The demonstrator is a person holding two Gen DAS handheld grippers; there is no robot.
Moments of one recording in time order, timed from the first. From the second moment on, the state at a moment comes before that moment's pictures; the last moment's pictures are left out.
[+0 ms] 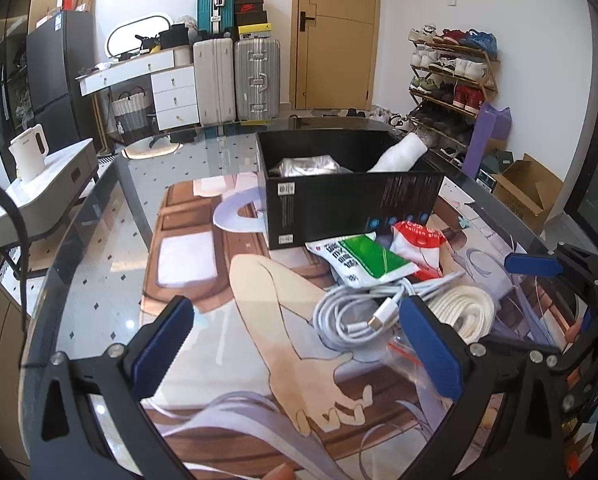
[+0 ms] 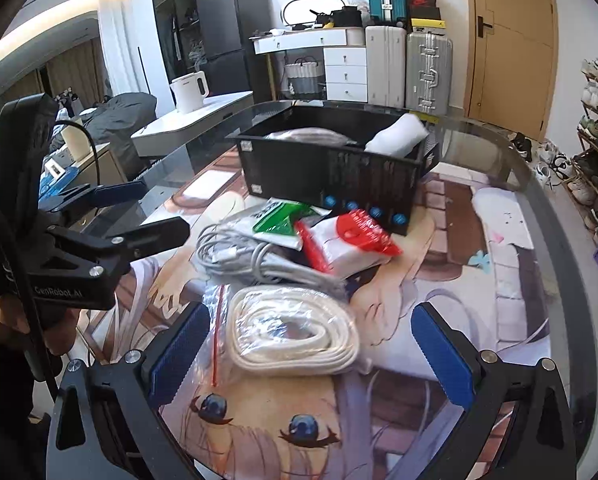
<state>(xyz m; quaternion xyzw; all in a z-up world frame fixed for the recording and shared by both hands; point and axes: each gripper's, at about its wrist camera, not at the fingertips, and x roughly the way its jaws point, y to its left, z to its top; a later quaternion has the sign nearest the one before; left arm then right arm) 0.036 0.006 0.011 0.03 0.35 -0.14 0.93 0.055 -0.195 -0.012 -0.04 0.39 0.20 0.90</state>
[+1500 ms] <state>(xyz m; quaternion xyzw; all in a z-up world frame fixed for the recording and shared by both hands) 0.044 0.011 -0.007 0.03 0.37 -0.14 0.92 0.052 -0.175 -0.043 -0.09 0.42 0.23 0.88</state>
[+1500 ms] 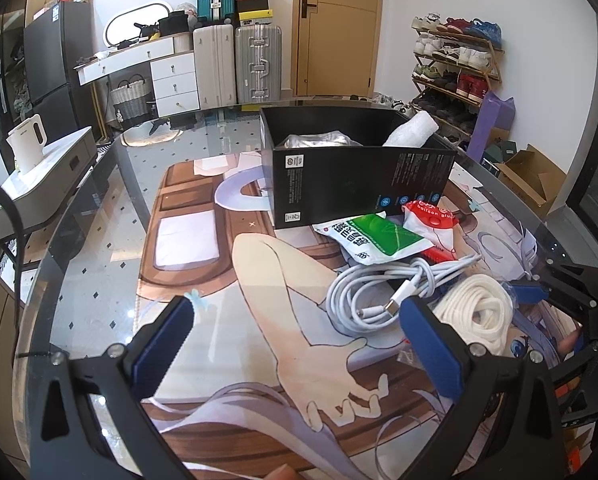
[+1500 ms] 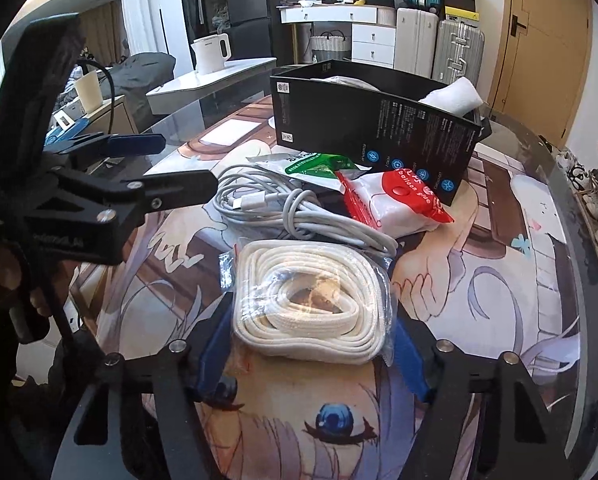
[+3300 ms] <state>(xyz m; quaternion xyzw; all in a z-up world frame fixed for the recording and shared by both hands) 0.071 -0.050 -0.026 0.07 0.41 -0.21 0.88 0.050 -0.238 -0.003 0.00 0.31 0.16 0.94</state>
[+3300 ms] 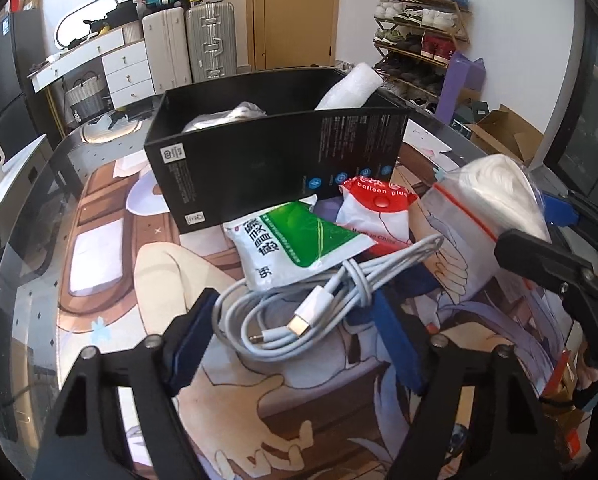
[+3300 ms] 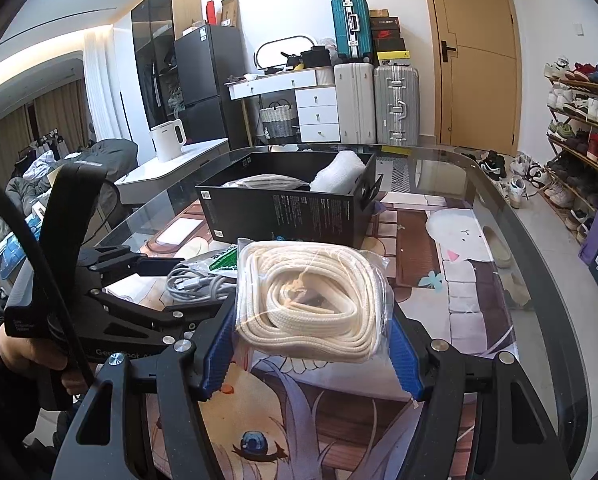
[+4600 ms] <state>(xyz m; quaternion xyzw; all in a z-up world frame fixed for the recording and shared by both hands) 0.076 -0.053 -0.028 0.07 0.43 -0.22 0.87 0.056 -0.233 -0.008 0.00 0.32 0.17 0.93</state>
